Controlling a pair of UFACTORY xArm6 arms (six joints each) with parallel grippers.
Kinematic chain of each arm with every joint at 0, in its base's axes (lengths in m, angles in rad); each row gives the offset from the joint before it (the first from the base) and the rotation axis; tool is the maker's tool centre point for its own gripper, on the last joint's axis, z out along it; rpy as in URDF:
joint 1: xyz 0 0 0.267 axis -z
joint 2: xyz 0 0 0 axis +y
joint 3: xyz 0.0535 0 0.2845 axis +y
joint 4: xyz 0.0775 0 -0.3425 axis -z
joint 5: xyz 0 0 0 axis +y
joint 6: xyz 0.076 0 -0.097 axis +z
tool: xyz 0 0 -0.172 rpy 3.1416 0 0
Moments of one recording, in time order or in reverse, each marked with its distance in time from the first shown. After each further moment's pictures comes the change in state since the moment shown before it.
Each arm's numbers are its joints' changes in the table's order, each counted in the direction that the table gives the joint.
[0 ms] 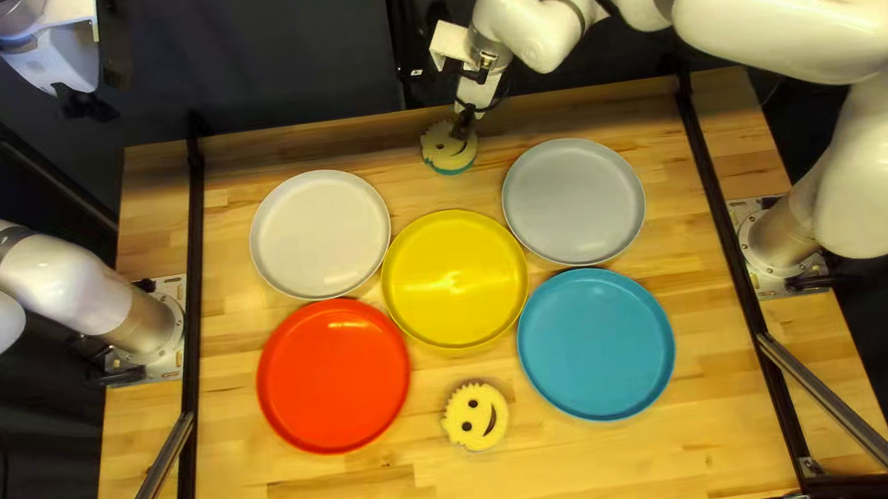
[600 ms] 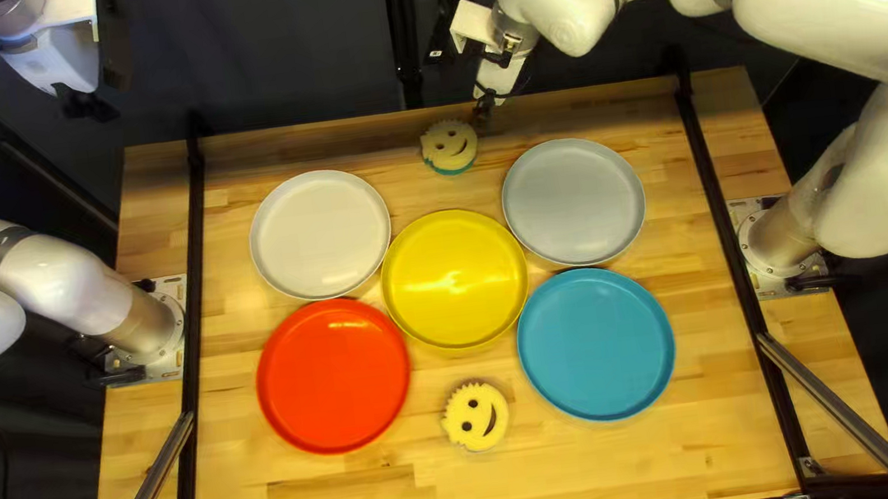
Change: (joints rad) left arm 0.000 0.000 0.000 0.000 0.000 0.000; right arm 0.007 -0.184 0.137 -0.074 0.025 -0.100
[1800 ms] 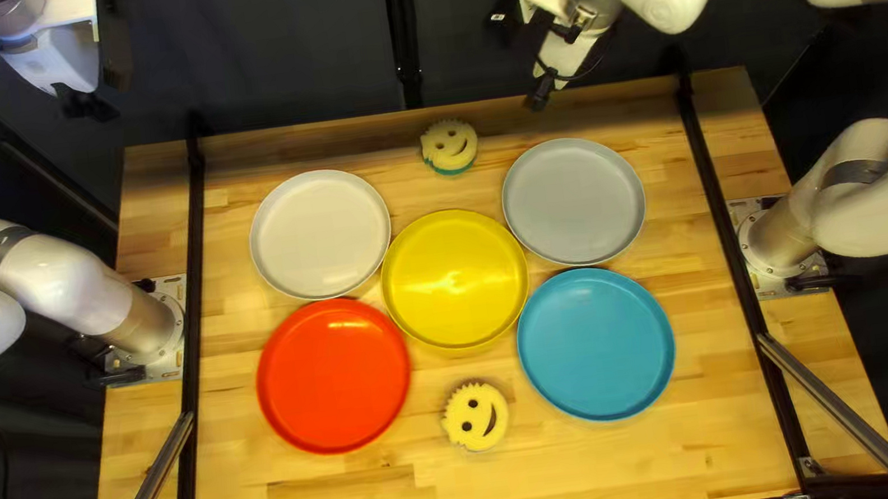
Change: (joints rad) left arm 0.000 0.000 0.000 0.000 0.000 0.000; right arm -0.009 -0.348 0.254 -0.021 0.050 -0.229
